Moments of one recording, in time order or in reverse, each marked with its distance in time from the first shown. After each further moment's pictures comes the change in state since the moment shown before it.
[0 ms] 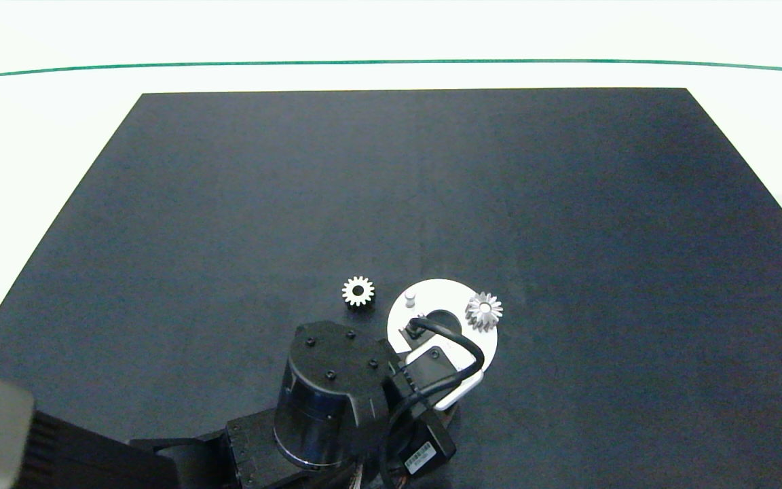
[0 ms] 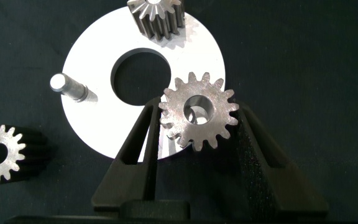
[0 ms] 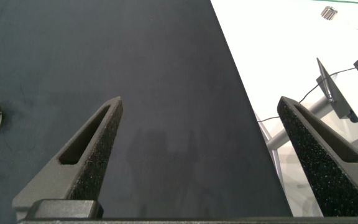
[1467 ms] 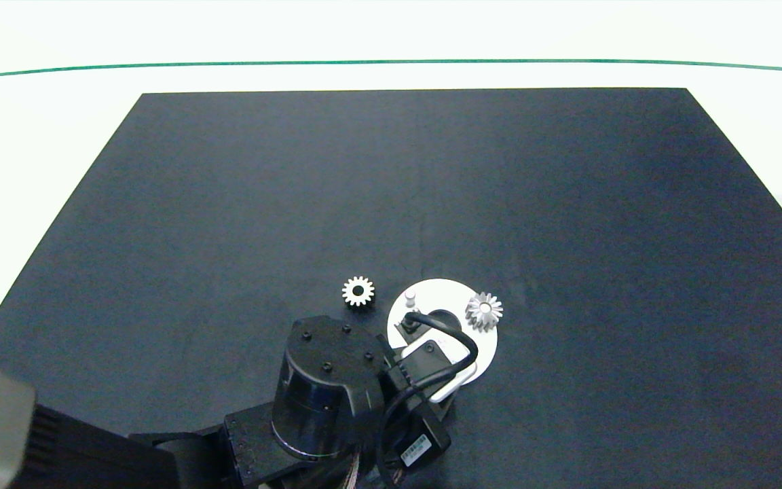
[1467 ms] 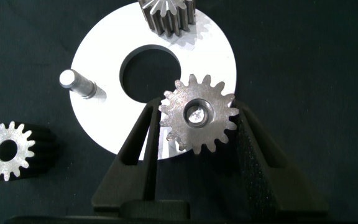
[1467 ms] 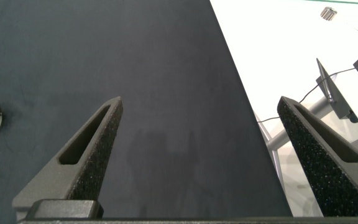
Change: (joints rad) left arm 0.014 0.000 -0.002 0.000 0.001 0.005; right arm 0.000 -0.002 -0.001 0.000 0.000 0.000
